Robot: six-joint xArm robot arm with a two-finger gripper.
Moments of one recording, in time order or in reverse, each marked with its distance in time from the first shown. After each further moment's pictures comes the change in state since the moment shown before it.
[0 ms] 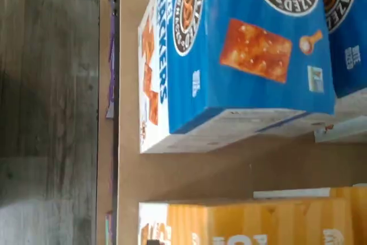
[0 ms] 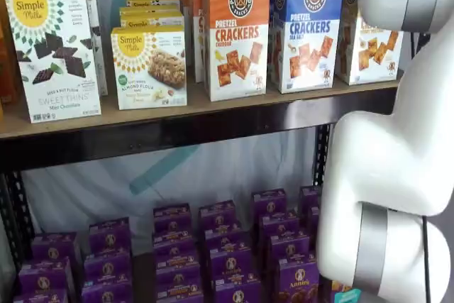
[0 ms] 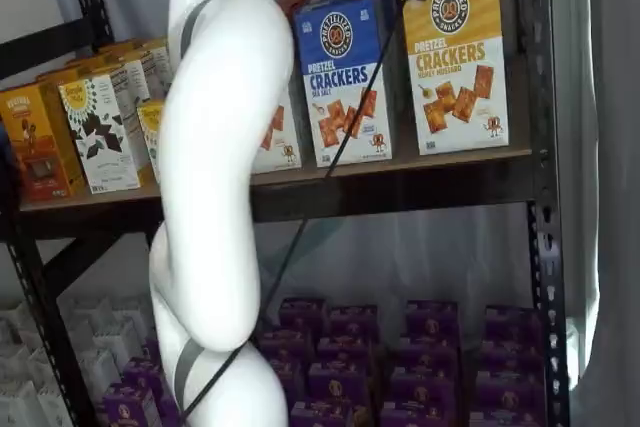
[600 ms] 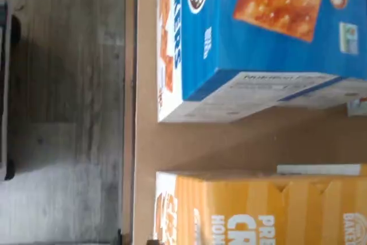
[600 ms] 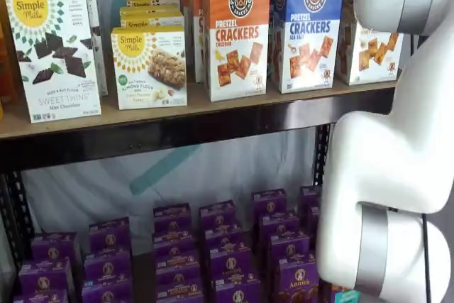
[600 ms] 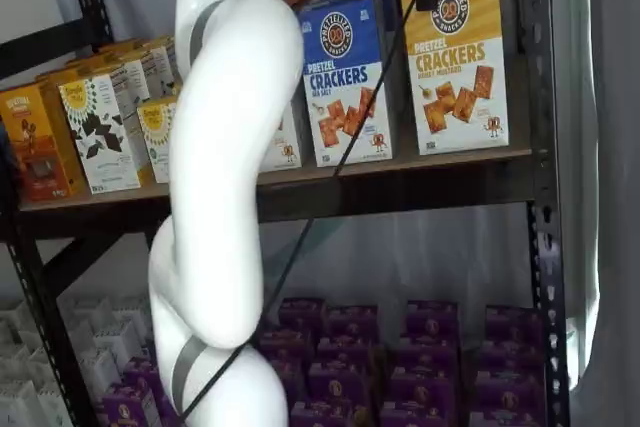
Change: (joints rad) arm 0.058 0.041 -0.031 -0.135 0.013 -0.015
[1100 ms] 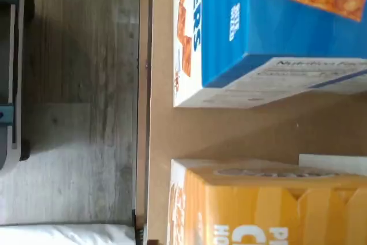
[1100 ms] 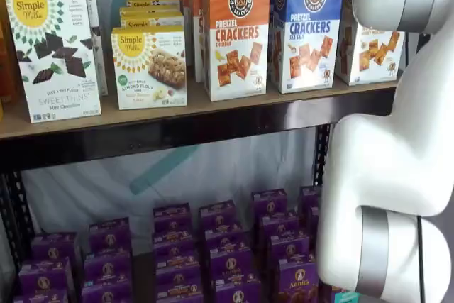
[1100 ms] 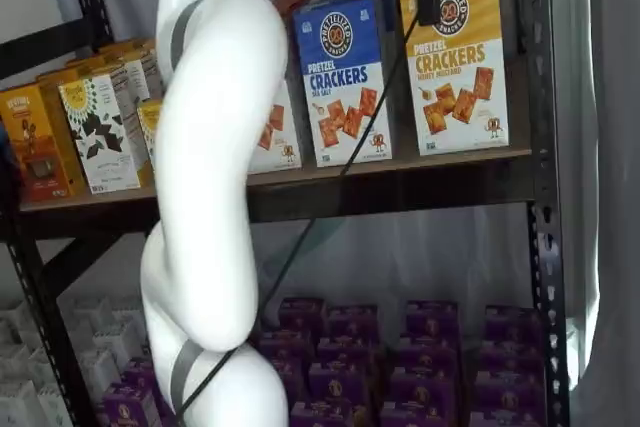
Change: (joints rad) arm 0.037 -0.061 0.126 -0.079 -0.063 -0.010
